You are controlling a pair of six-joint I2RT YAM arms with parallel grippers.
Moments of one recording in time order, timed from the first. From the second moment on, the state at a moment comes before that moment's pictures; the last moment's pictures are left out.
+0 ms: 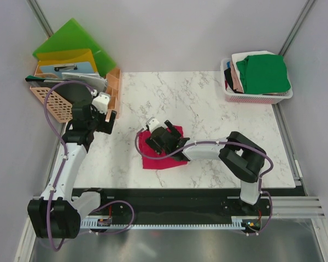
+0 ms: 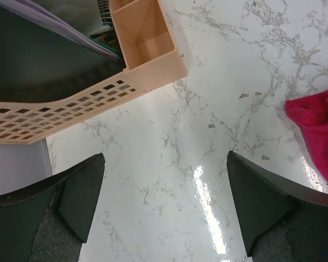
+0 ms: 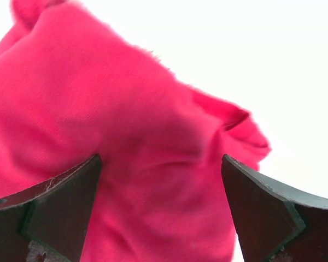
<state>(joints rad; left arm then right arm) -0.01 1.05 0.87 -0.38 0.06 0.37 0.99 1.88 1.08 0.08 0.47 -0.01</state>
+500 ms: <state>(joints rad) -0.01 1.05 0.84 -0.38 0.07 0.37 0.84 1.75 1.20 -0.03 0.58 -0.10</state>
